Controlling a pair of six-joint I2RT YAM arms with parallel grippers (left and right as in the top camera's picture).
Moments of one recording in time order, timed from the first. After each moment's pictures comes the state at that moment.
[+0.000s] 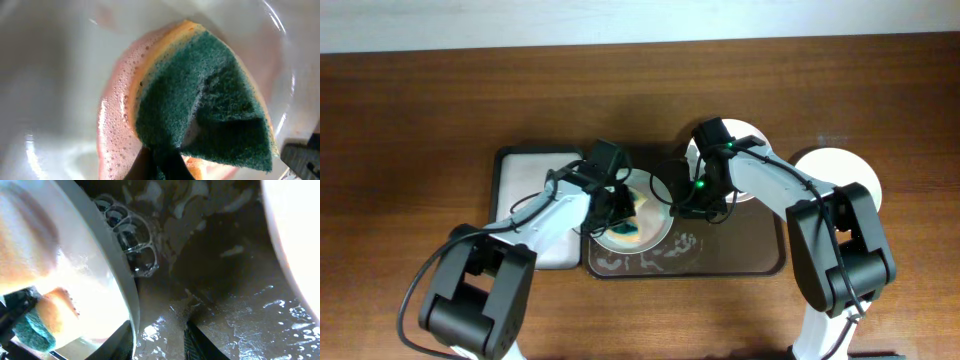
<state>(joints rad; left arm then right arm) -0.44 1.85 1.08 -0.57 0.18 -0.70 0.33 1.98 1.25 -0.76 -0.45 0.34</state>
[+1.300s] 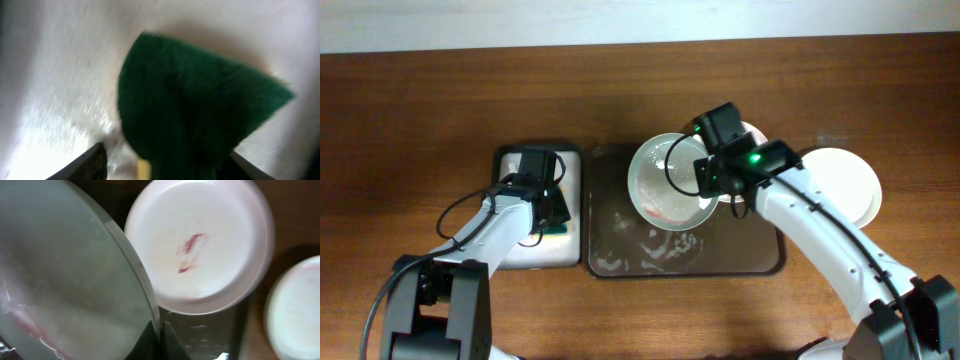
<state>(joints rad) -0.16 1.70 0.90 -0.49 -0.16 -0.46 0.46 1.59 1.29 -0.86 0.23 0.22</state>
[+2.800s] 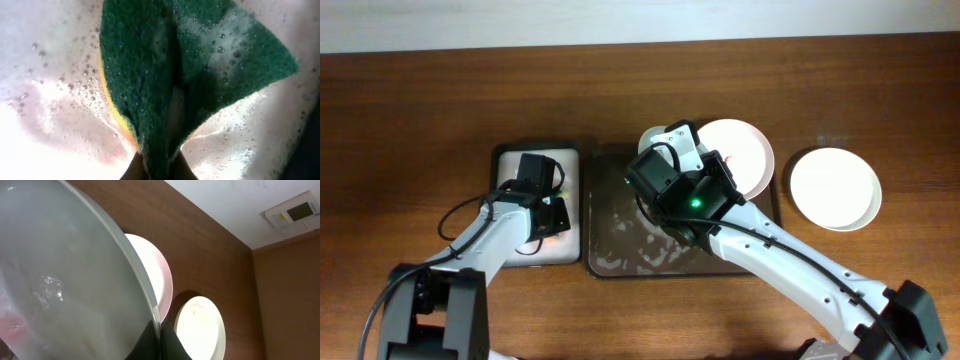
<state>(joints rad) -0.16 1.66 0.86 -0.54 -0.08 -0.37 0.77 1.59 1.29 -0.83 0.90 0.21</state>
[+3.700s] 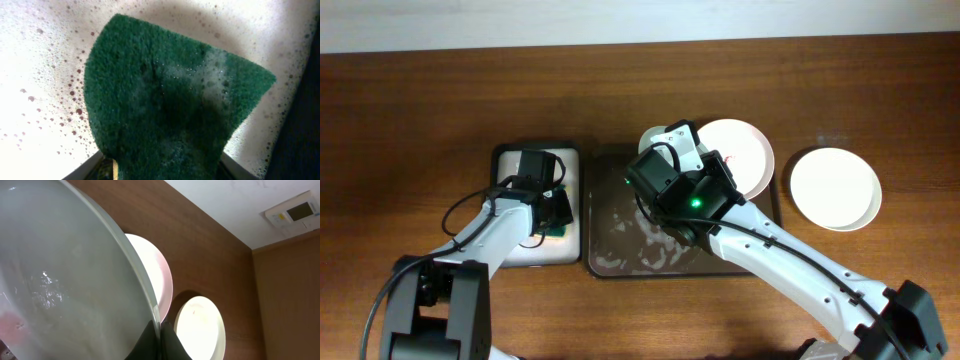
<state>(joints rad) -0.16 1.69 0.87 -0.45 -0.06 -0.39 0.77 1.59 1.29 -0.83 0.90 0.21</state>
